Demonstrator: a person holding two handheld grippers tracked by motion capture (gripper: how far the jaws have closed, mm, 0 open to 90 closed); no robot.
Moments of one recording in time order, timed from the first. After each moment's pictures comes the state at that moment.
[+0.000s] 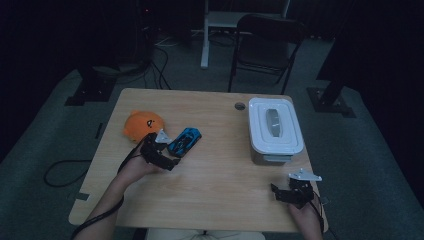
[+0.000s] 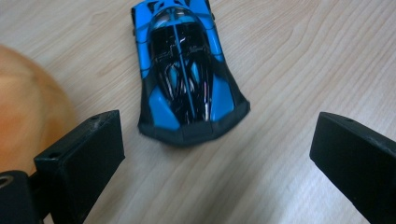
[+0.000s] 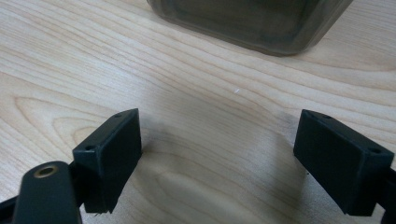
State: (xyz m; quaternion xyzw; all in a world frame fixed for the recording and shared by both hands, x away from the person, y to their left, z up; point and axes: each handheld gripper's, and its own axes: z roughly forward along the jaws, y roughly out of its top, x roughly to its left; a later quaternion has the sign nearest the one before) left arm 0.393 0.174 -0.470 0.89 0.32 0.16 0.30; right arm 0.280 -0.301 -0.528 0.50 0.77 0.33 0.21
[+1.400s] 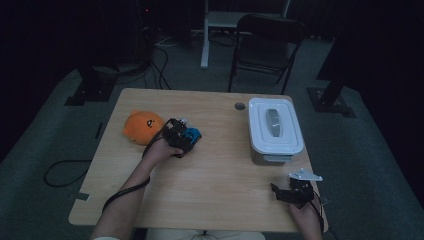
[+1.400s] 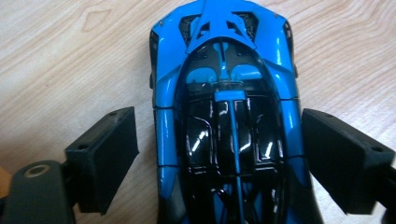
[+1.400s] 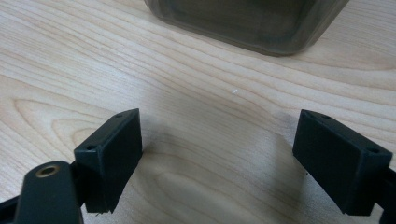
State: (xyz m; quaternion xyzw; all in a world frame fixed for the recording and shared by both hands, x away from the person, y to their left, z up) left arm 0.473 0.122 -0.495 0.88 0.39 0.13 0.22; right arm 0.280 -0.302 -0.528 0.51 0.77 0.34 0.21
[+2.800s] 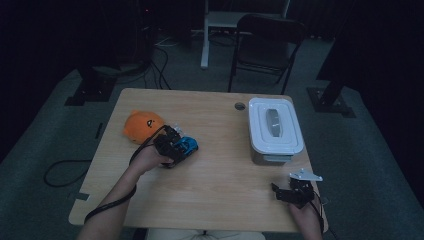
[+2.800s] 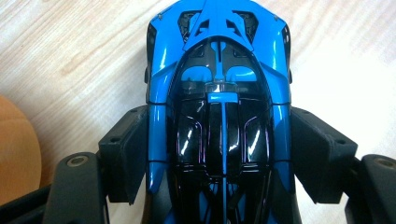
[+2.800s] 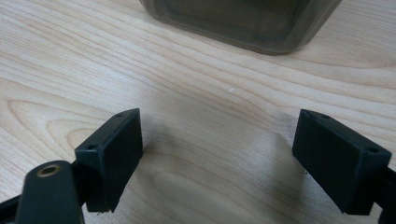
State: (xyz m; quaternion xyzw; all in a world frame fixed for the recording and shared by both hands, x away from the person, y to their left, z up) left arm 0.416 0.140 -0.460 0.92 0.33 0.09 0.21; right arm 0.280 -0.302 -0.528 0.51 0.76 0.33 0.22
